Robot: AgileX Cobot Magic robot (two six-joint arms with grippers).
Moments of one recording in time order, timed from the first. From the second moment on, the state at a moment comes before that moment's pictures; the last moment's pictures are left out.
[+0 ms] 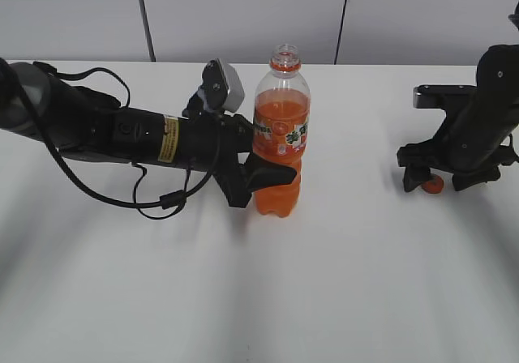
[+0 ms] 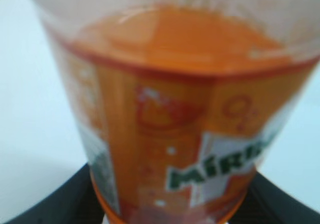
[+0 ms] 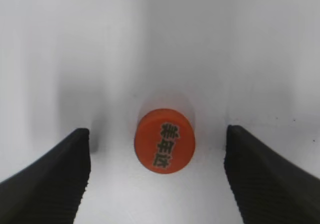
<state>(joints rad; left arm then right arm) -0.40 2.15 -1.15 1.33 -0.86 -0.74 0.11 2.05 -1.17 -0.01 0.52 0.05</state>
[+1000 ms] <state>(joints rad) -0.13 2.06 -1.15 1.82 -0.96 -1.05 0.11 1.66 -1.17 -0.08 0.52 0.05</state>
